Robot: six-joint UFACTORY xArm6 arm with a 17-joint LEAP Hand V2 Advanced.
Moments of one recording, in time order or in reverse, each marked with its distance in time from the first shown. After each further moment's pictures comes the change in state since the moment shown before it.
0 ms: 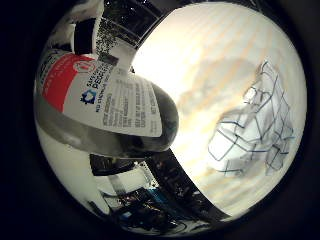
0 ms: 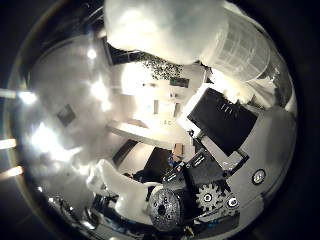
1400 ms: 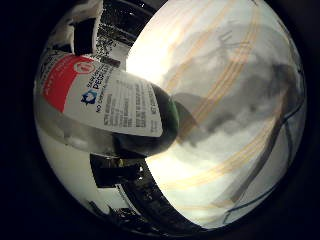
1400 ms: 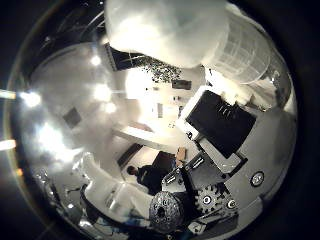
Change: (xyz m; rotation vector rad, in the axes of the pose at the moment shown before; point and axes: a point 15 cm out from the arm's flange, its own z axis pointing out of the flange) arm 0.122 0.053 0.073 -0.020 0.002 0.042
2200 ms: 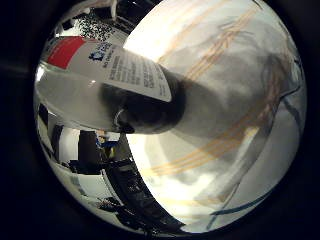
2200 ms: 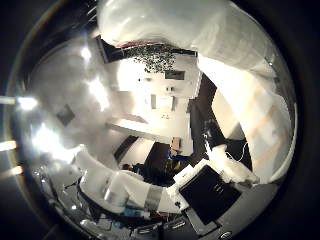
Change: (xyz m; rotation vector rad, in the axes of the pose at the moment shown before) arm 0.014 0.024 -0.008 -0.121 0.087 -0.033
